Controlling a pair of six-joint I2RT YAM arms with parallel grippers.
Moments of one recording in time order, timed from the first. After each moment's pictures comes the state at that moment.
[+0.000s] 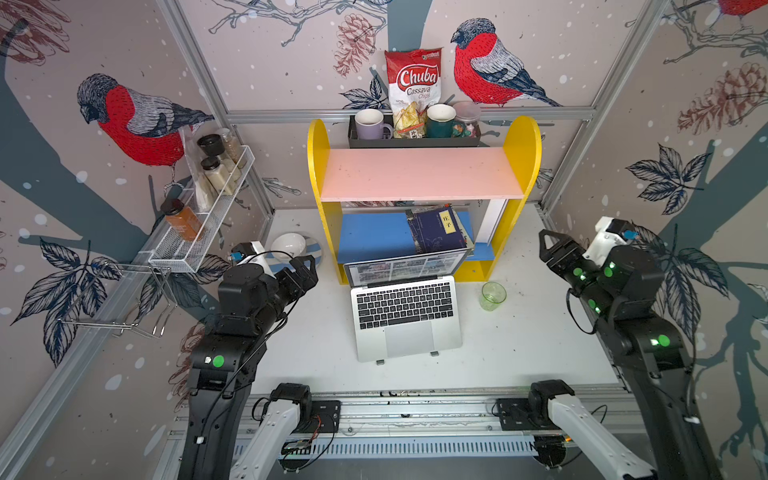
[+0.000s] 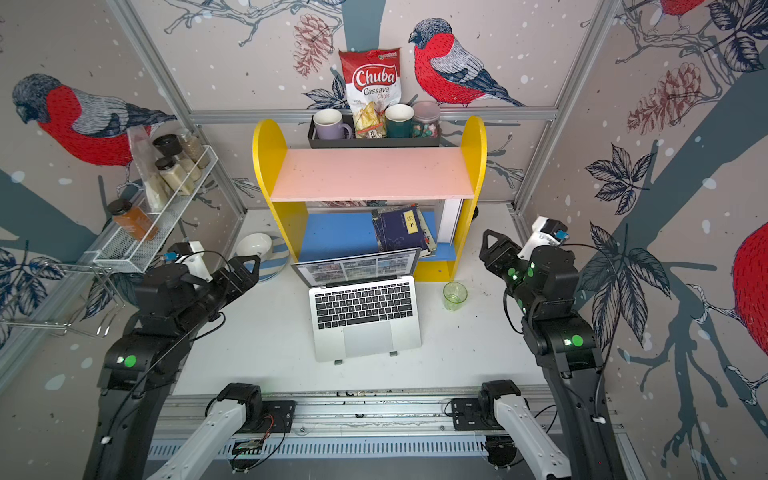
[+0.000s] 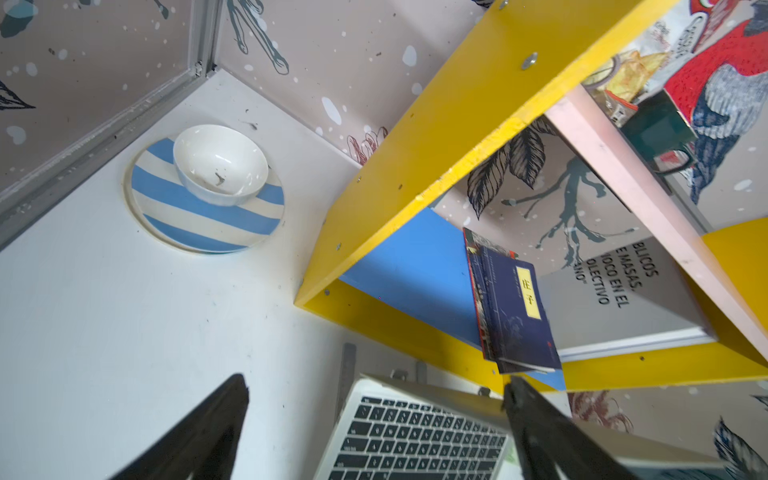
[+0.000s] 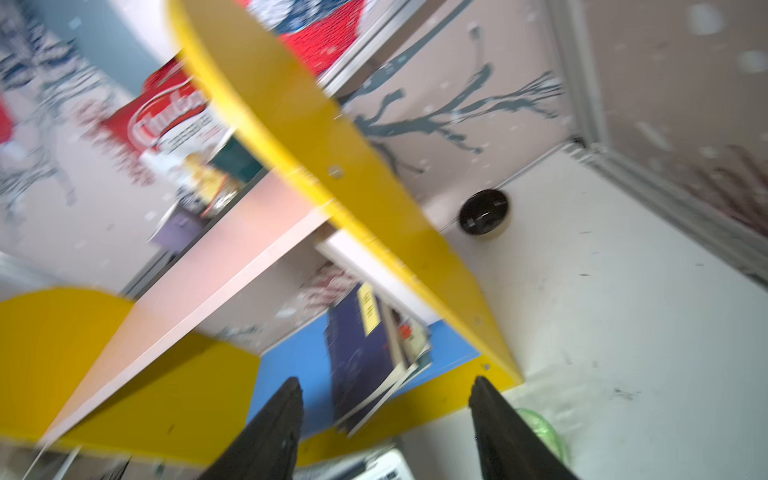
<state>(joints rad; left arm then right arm) -0.10 0.70 1.21 -0.94 0.06 -0.65 0.28 0.78 1.25 -0.71 0.02 0.64</state>
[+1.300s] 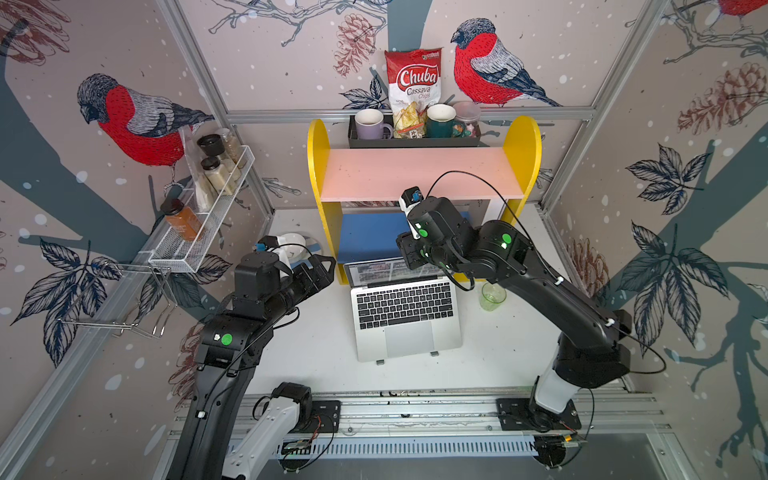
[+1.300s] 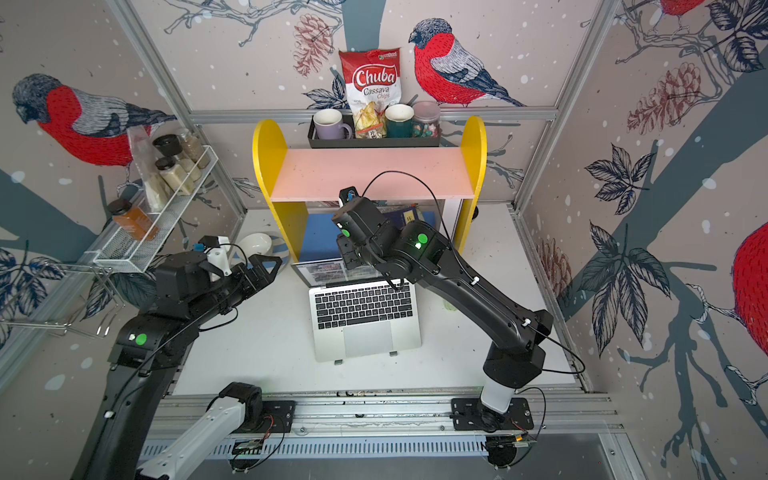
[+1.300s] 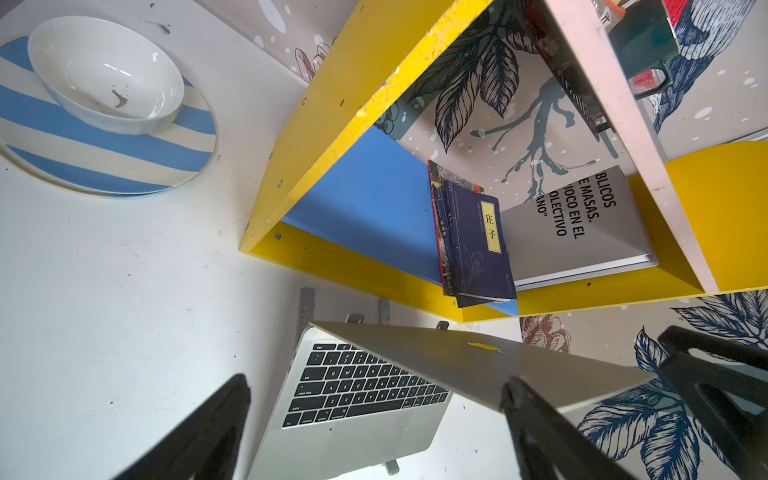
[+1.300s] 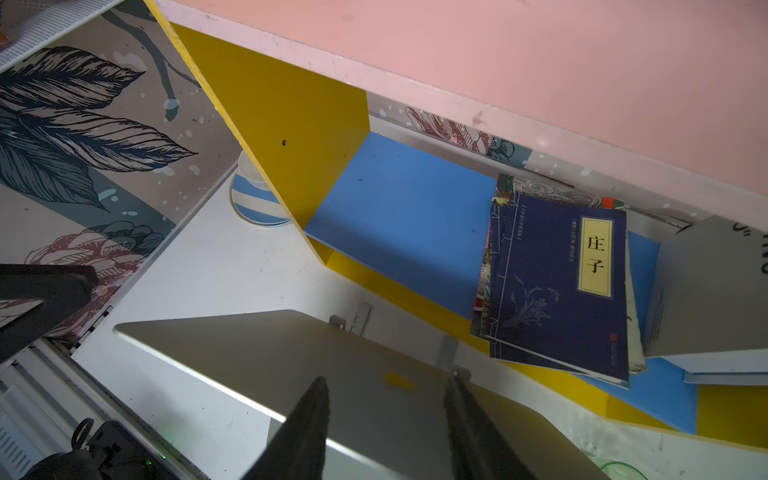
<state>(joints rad) -0.19 0.79 1.19 -0.92 0.18 -0.71 1.10 1.73 2.20 -1.17 0.38 0.34</state>
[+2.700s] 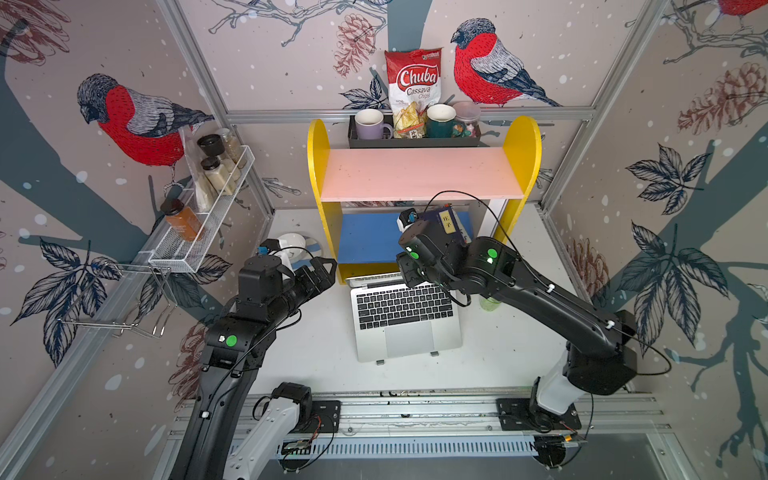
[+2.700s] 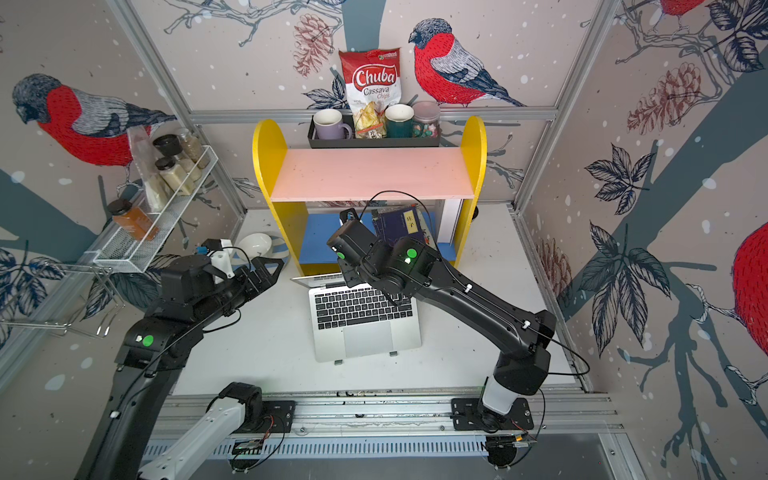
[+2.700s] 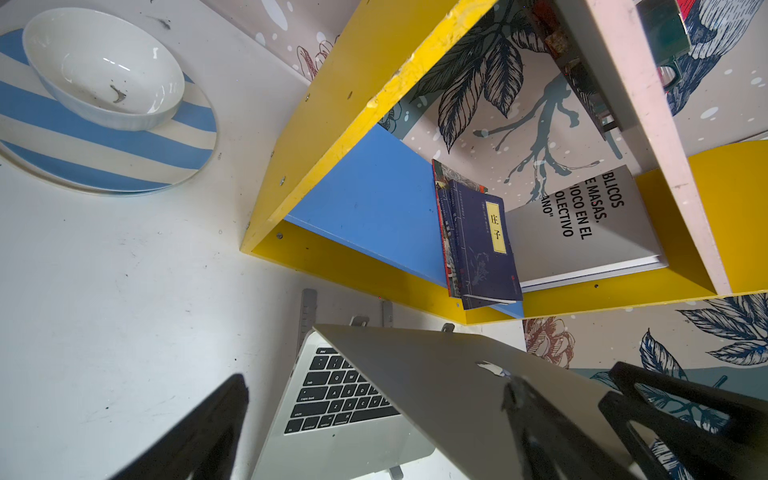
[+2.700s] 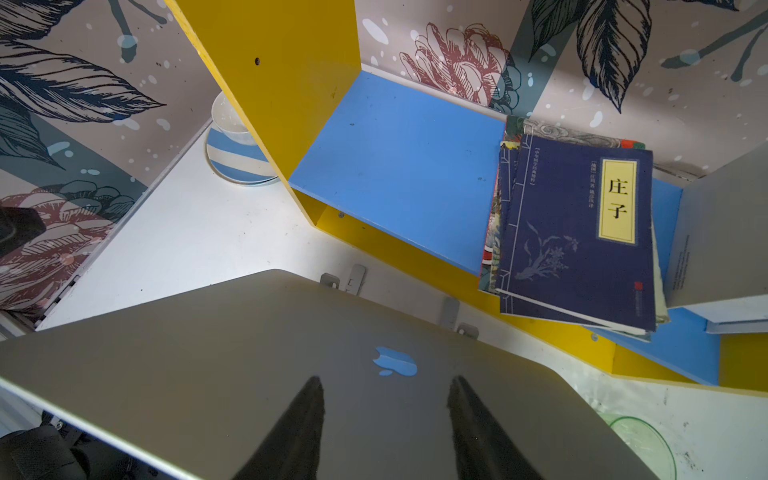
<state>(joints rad) -0.19 0.77 1.13 -0.88 0.18 -0.71 1.16 1.66 1.96 -1.13 0.42 0.42</state>
